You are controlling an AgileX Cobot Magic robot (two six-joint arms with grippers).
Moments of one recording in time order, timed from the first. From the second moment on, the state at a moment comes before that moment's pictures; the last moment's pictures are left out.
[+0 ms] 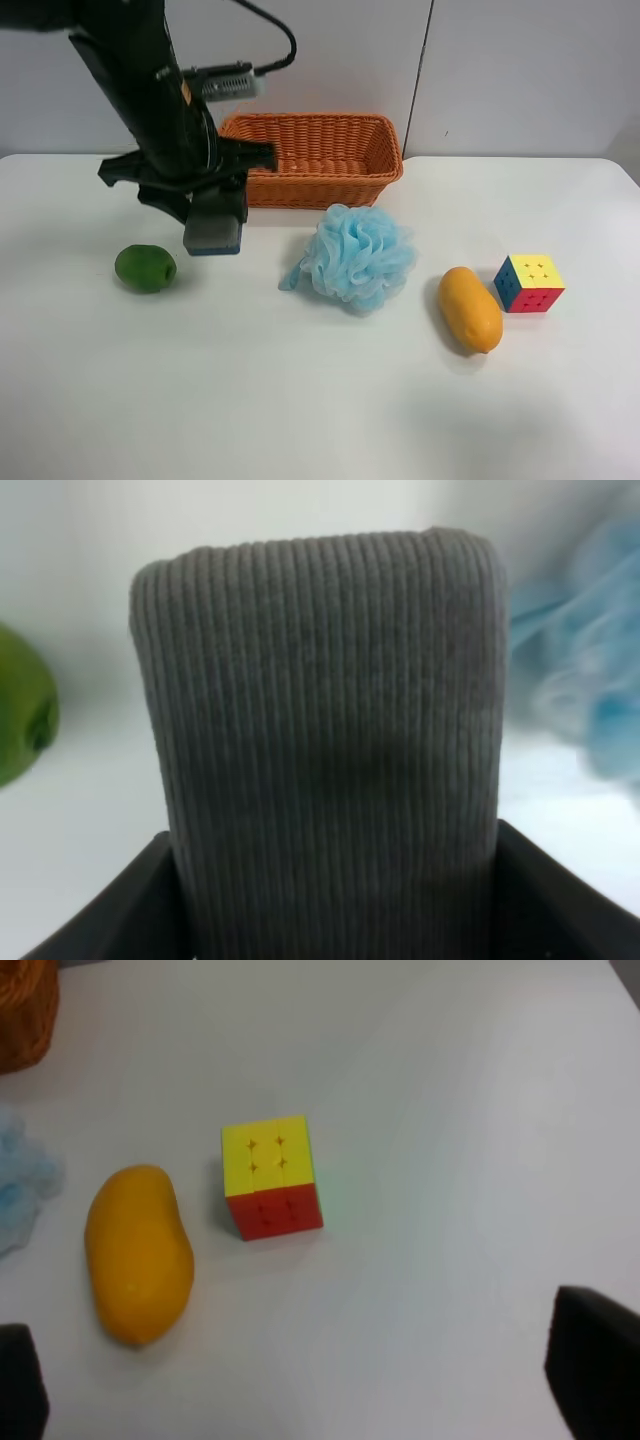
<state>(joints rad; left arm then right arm) -0.58 1.74 -1.36 0.00 0.94 -0.58 0.00 0.00 -0.48 -0.03 1.06 0.08</state>
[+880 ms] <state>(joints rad) -0.56 2.29 -2.23 0.10 0.89 -0.28 0.00 0.00 -0.48 -0.03 1.06 0.08</state>
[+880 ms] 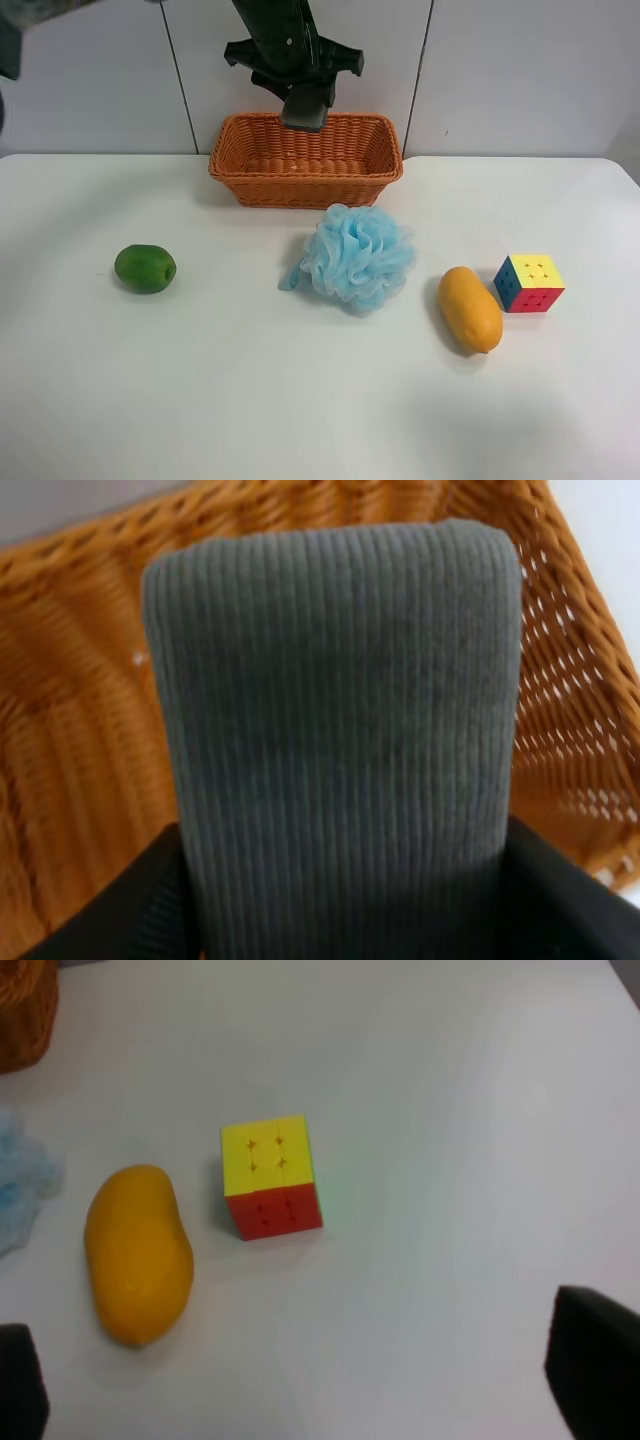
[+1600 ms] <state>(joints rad) -0.52 2.43 -2.23 0.13 0.69 -0.28 0.00 0.00 -0.48 -0.03 1.06 0.08</state>
